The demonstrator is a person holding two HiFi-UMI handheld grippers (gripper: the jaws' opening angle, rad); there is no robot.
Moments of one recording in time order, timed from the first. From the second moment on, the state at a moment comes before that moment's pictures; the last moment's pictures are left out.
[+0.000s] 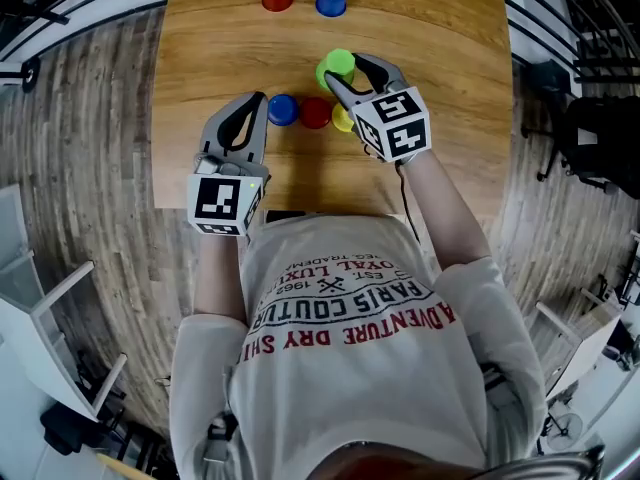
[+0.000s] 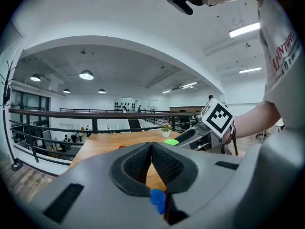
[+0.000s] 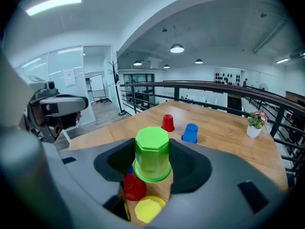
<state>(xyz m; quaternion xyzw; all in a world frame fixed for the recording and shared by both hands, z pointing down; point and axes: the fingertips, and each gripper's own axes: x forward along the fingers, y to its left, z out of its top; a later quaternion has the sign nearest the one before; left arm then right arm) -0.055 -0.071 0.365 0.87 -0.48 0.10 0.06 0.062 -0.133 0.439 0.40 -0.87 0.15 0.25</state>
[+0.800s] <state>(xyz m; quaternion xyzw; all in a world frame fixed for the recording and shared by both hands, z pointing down) -0.111 -0.037 0.389 0.86 -0.48 0.12 0.09 -0.001 -0.073 0.473 0.37 -0.88 0.14 0.26</state>
